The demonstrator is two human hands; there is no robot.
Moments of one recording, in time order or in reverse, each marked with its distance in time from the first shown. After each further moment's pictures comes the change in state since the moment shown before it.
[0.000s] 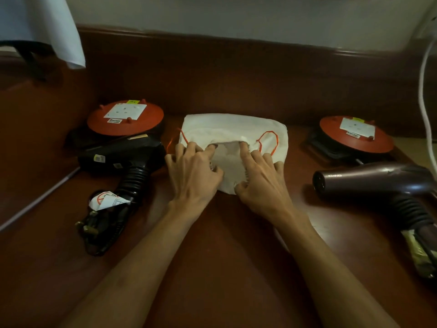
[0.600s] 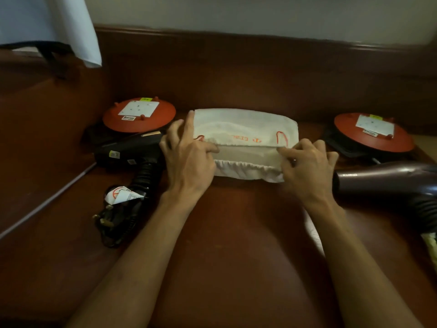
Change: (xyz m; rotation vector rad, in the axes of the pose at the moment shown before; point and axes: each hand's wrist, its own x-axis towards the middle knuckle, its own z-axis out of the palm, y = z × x) left_hand 0.013 -0.025 -0.018 -0.066 0.072 0.031; right_hand 0.005 0.043 -0.019 -0.032 0.298 0.169
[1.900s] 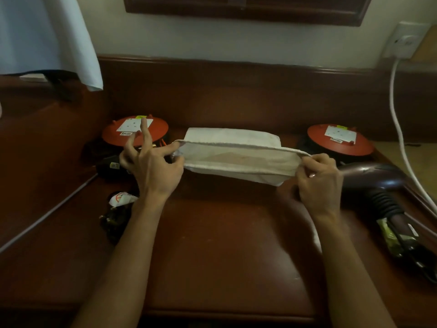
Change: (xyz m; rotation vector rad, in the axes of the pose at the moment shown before) left_hand -0.008 -0.033 -0.034 -0.093 0.107 -0.190; right_hand -0.036 0.039 -0.037 0.335 0.239 0.151
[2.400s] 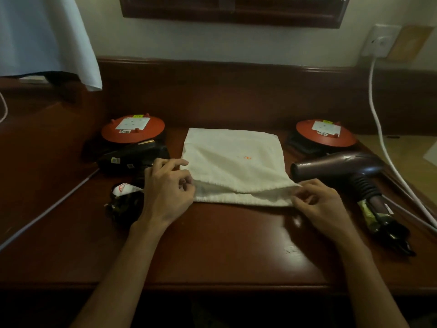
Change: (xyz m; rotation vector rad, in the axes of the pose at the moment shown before) left_hand -0.064 -0.002 -0.018 -0.065 -0.160 0.341; right_hand -0.057 0.022 -0.056 0.073 -0.449 0.106
